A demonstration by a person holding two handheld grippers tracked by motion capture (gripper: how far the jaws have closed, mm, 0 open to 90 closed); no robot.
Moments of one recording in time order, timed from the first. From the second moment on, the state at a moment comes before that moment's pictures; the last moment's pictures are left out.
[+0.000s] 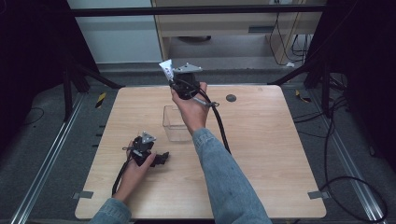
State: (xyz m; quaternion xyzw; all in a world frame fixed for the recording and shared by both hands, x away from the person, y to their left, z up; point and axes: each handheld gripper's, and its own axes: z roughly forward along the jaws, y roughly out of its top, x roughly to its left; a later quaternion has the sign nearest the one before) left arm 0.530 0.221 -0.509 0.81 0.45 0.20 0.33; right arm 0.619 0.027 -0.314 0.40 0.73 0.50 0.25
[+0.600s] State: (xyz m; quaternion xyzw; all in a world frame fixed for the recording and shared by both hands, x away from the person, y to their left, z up) left arm 0.530 0.221 -0.509 0.81 0.45 0.20 0.33; right arm 0.622 0.041 -0.335 0.39 0.73 0.50 0.26
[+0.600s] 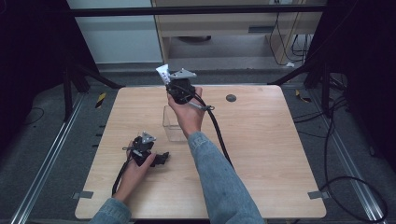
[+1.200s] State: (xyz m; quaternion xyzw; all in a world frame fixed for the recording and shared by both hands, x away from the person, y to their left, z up) left arm 0.531 0.222 -0.508 0.81 0.44 0.20 0.33; right arm 0.622 0.048 -0.351 0.39 0.73 0.50 0.25
